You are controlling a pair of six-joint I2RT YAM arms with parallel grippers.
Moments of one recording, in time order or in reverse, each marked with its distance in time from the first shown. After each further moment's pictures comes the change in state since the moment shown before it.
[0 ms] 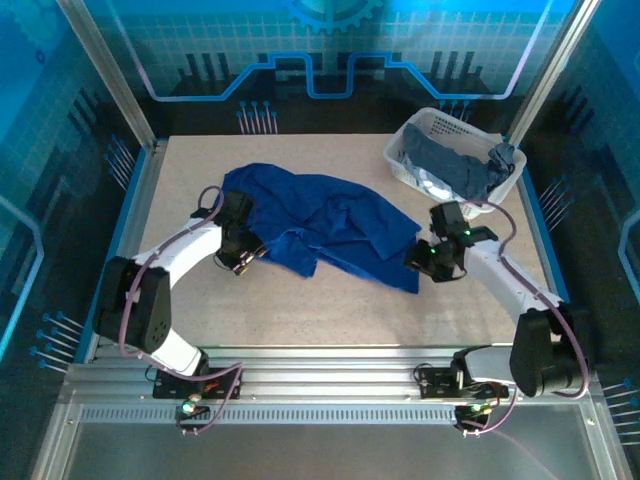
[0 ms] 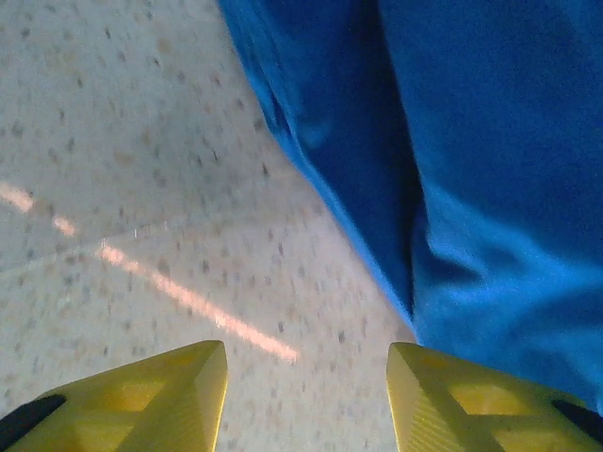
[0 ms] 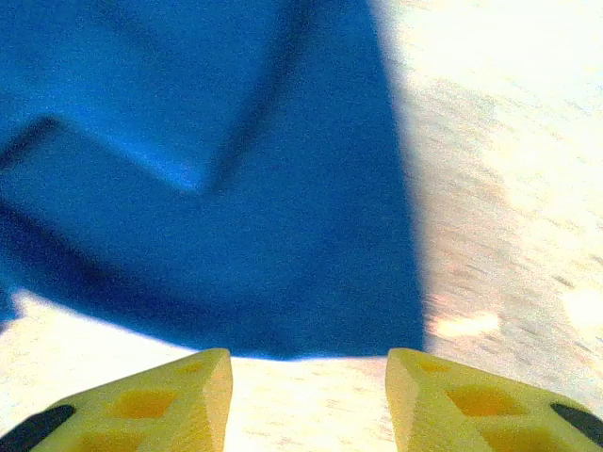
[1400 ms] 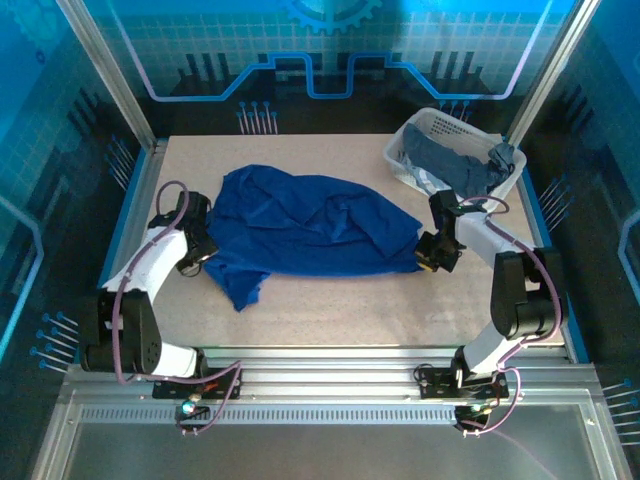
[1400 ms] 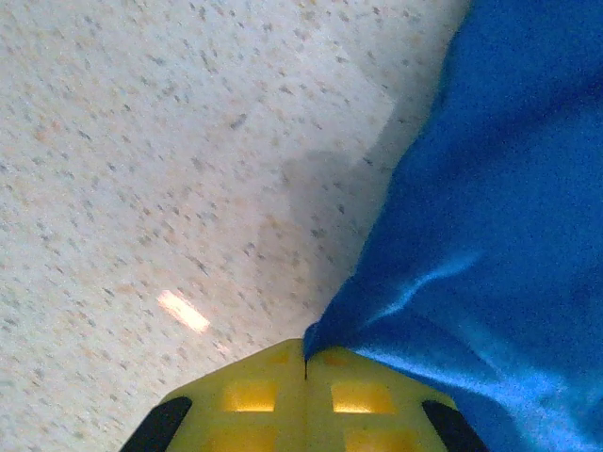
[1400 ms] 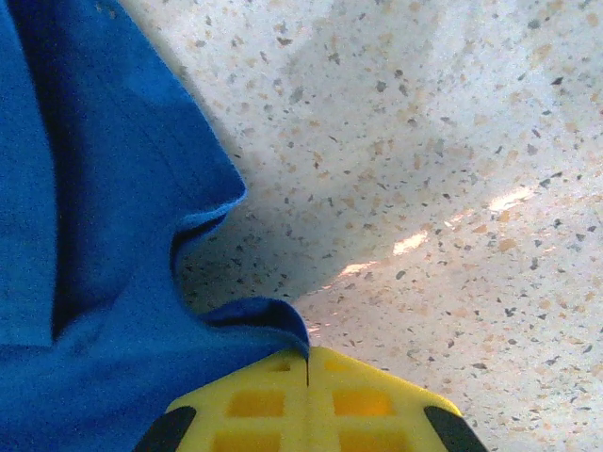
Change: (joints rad) left arm 0.254 -0.157 -0.058 -0.087 -0.327 0.397; right arm -0.063 0.328 0.184 -0.057 0.090 0.074
